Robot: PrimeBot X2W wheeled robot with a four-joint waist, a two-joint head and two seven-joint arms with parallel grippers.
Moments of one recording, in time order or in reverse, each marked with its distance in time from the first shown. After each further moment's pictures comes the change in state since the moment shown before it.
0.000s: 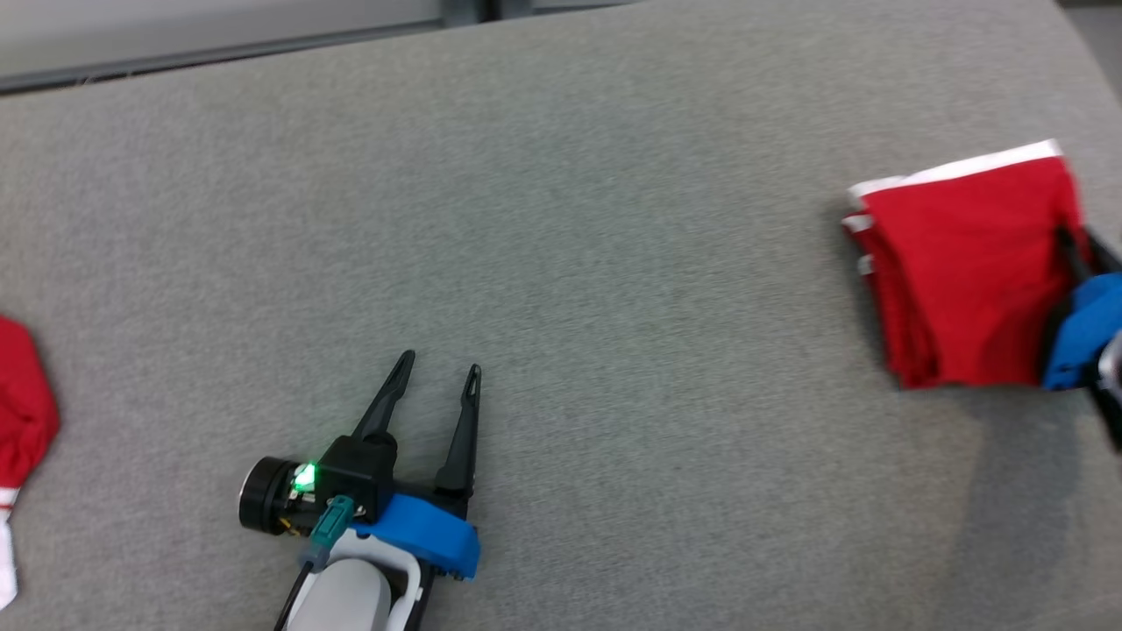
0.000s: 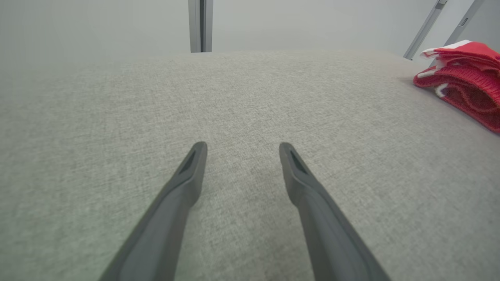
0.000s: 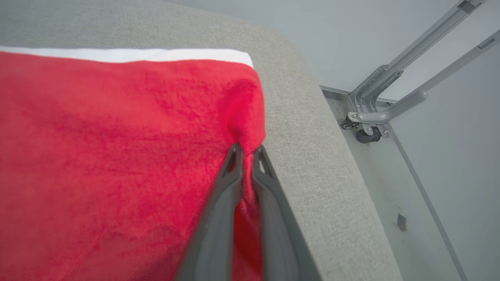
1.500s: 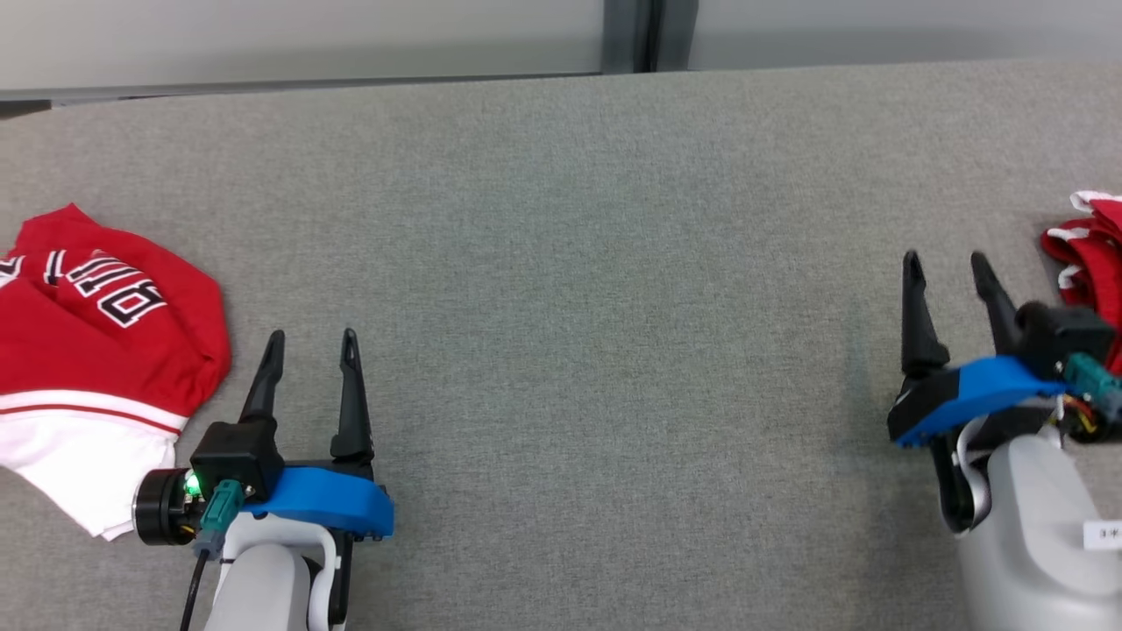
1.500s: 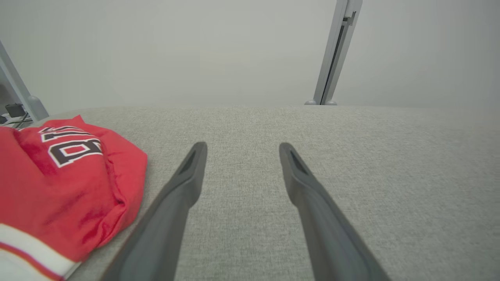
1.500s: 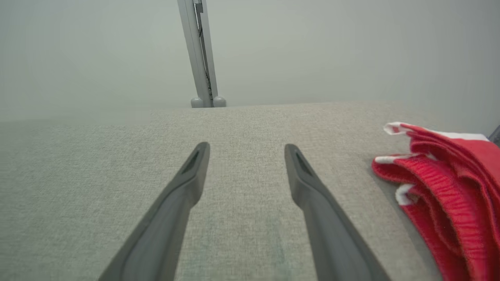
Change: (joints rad) left arm -0.020 0.002 0.208 -0.019 -0.013 0.040 -0.001; right arm 0.279 0.305 -0.240 -0.478 -0.061 0.000 -0.061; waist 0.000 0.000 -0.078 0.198
